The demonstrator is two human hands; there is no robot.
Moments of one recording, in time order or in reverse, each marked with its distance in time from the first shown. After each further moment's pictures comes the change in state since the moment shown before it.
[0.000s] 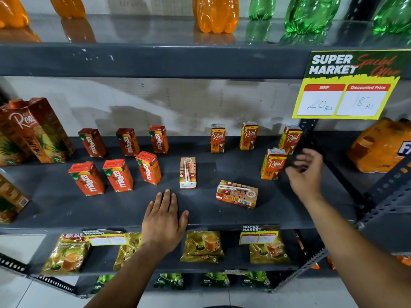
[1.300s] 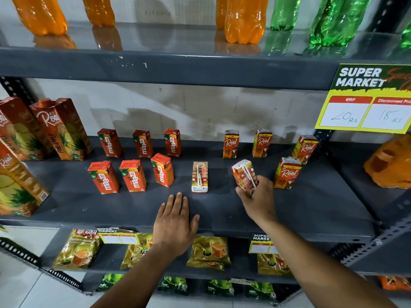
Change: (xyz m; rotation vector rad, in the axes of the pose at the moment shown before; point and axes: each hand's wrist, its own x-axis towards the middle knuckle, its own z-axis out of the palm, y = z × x) left_hand 0.002 -0.003 0.005 0.009 0.004 0.006; right_hand -0.069 -0.014 0.109 -0.467 -0.214 -0.052
